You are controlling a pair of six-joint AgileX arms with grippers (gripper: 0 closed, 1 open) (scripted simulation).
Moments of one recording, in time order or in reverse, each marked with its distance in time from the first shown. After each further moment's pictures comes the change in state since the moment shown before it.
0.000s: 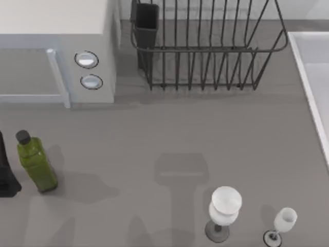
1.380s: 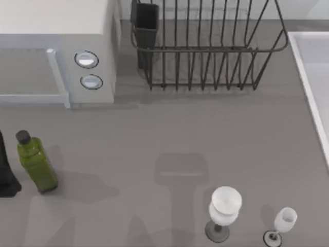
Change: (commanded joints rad) left arm 0.000 0.000 0.000 0.000 0.000 0.000; right arm -0.007 -0.003 0.068 -0.073 -0.002 -0.003
